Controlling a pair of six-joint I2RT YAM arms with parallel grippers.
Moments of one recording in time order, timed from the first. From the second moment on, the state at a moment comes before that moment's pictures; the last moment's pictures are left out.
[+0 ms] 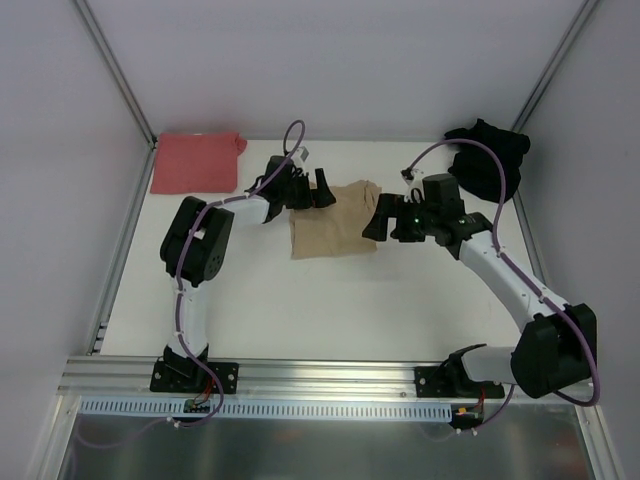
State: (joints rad) left arm -0.41 2.11 1.36 0.20 0.30 -0.48; right arm 0.36 1.32 1.02 -0.45 -0.37 0.35
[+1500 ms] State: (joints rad) left arm -0.26 1.21 0.64 0.10 0.57 -0.61; right arm 0.51 1.86 1.33 -0.31 -0.44 0.50
